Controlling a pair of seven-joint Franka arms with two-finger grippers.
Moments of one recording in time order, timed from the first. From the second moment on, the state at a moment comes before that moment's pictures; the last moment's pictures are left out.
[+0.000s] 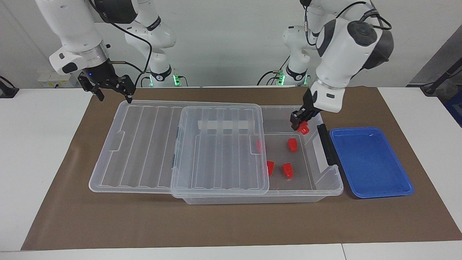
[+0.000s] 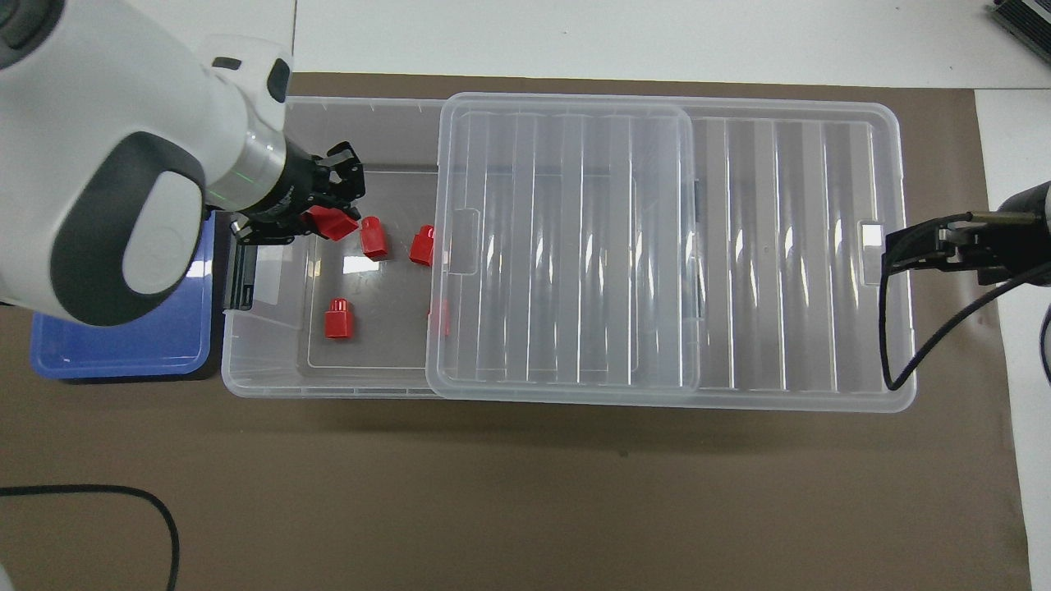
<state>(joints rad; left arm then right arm) -0.32 0.24 -0.07 -1.43 -0.11 1.74 -0.84 -0.03 -0.01 0.06 -1.58 -0.02 1.57 0.15</state>
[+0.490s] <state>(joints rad) -0.35 0.19 -0.06 -1.80 0.00 2.08 -0.83 -0.03 -0.01 0.06 -1.58 -0.02 1.57 0.15</state>
